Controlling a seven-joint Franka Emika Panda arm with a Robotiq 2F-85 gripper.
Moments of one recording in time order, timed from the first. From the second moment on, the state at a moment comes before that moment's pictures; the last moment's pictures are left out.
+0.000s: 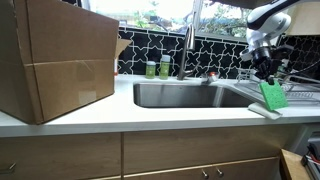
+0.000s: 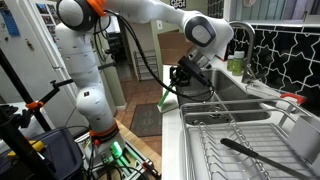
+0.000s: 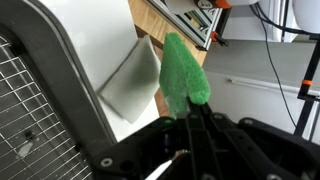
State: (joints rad) arm -0.35 0.04 -0.42 -1.96 0.21 1.26 -1.29
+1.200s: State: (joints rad) arm -0.38 0.14 -0.38 -1.93 0.19 1.30 -1.32
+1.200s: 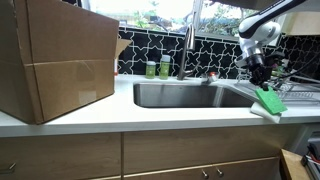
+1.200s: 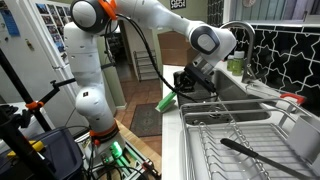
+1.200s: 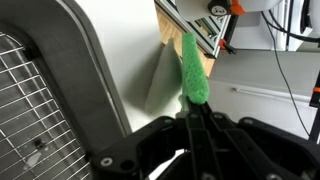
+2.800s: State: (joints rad) arm -0.40 0.09 -0.36 -1.88 0.27 1.12 -1.39
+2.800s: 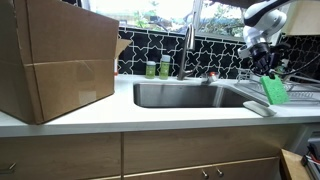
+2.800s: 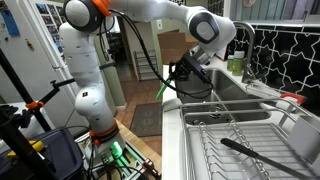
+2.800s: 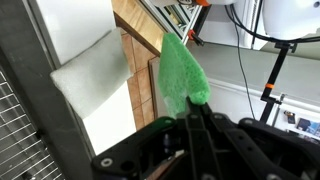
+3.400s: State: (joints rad) arm -0.41 0.20 -0.36 -1.84 0.26 1.16 -1.36
